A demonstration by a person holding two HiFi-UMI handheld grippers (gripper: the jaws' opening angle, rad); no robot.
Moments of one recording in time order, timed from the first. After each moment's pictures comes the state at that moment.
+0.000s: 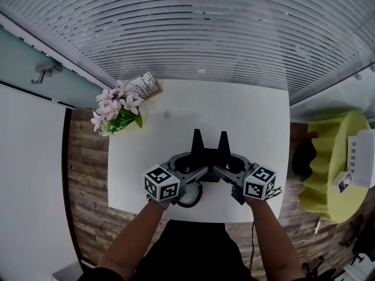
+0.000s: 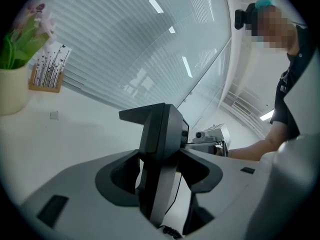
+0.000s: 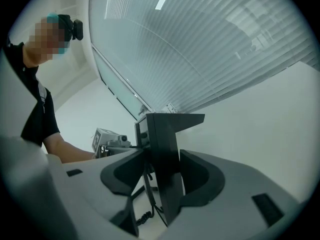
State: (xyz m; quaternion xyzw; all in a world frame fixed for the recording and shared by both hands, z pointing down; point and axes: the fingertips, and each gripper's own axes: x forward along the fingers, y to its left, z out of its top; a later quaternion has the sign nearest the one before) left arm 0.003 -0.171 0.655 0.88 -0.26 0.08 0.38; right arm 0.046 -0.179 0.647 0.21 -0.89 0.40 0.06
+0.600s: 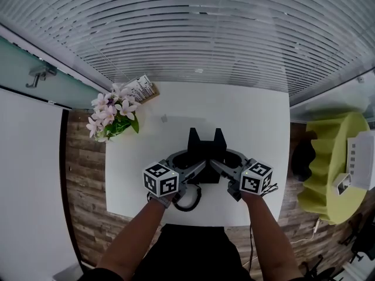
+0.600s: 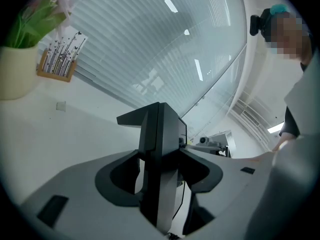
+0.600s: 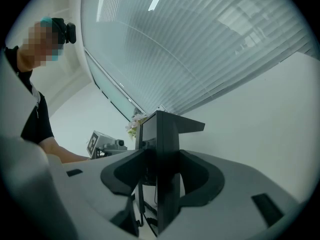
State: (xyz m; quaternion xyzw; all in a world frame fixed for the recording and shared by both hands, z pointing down) left arm -0.004 -0.201 0.679 0.85 -0.29 0.07 0.43; right arm 0.041 -0.212 0.668 0.23 -0.88 0.42 0.05
